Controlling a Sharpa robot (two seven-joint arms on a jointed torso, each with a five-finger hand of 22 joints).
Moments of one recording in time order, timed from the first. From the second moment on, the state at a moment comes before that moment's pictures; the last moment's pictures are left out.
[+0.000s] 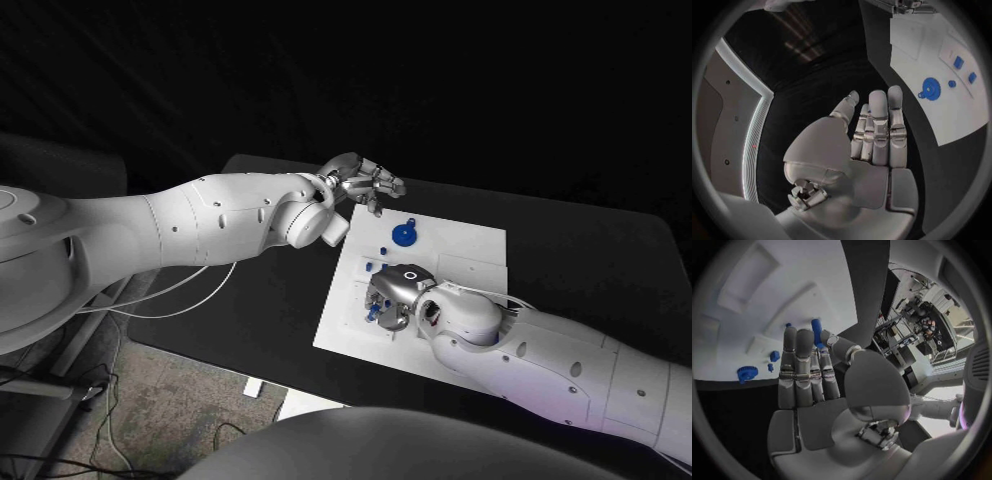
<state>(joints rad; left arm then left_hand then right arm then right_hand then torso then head) 1.23 -0.65 -0.14 1.23 -0.32 -0.26 0.19 1.27 0.08 0.06 -0.19 0.22 0.96 0.12 0.24 0.07 1.14 0.07 0.19 0.06 1.29 -0.02 0.99 0.40 0.07 1.30 -0.04 0.09 1.31 1.00 -0.40 -0.17 1.35 -1.77 -0.21 -0.24 1.22 -0.07 0.69 -0.25 0.04 1.25 0.09 0.06 0.07 1.31 0.05 0.06 0.06 1.42 -0.04 0.73 0.66 0.10 1.23 -0.05 0.21 1.04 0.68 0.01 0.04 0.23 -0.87</state>
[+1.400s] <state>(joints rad) 1.23 -0.65 -0.14 1.23 -0.32 -0.26 0.19 1.27 0.08 0.06 -0.19 0.22 0.96 0.12 0.24 0.07 1.14 0.07 0.19 0.06 1.29 -0.02 0.99 0.40 0.07 1.30 -0.04 0.09 1.31 0.99 -0.37 -0.17 1.32 -1.79 -0.20 -0.25 1.22 -0.07 0.69 -0.25 0.05 1.25 0.08 0.06 0.07 1.31 0.05 0.06 0.06 1.42 -0.04 0.73 0.66 0.10 1.24 -0.05 0.19 1.06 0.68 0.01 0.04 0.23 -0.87</state>
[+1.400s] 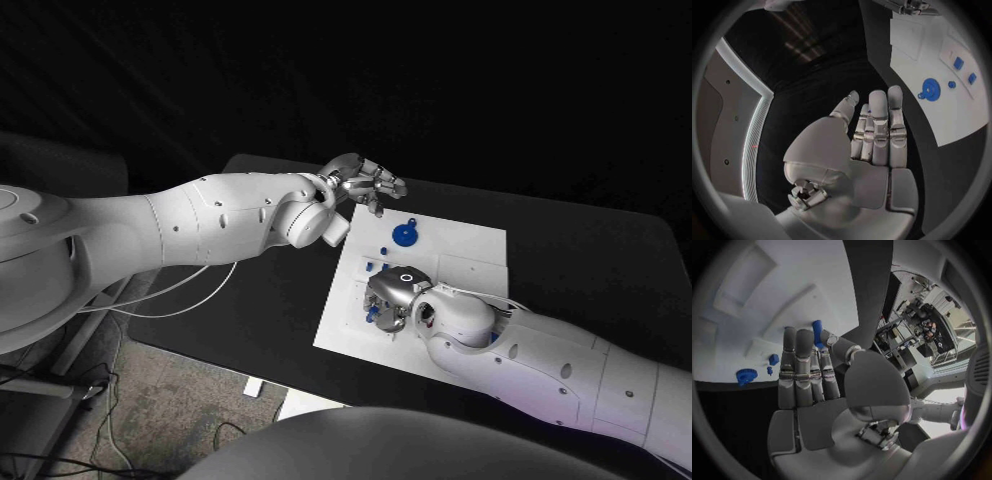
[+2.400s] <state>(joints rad) 1.23 -0.64 -0.14 1.23 -0.32 -0.26 0.18 1.27 0.08 0.06 -0.19 0.22 0.96 0.13 0.24 0.07 1.14 0.07 0.19 0.06 1.29 -0.02 0.99 0.40 0.07 1.30 -0.04 0.09 1.31 0.97 -0.36 -0.17 1.30 -1.78 -0.21 -0.25 1.16 -0.09 0.48 -0.22 0.20 1.19 0.10 0.07 0.07 1.25 0.06 0.06 0.06 1.42 -0.03 0.72 0.64 0.12 1.27 -0.02 0.11 0.98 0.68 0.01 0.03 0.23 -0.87</state>
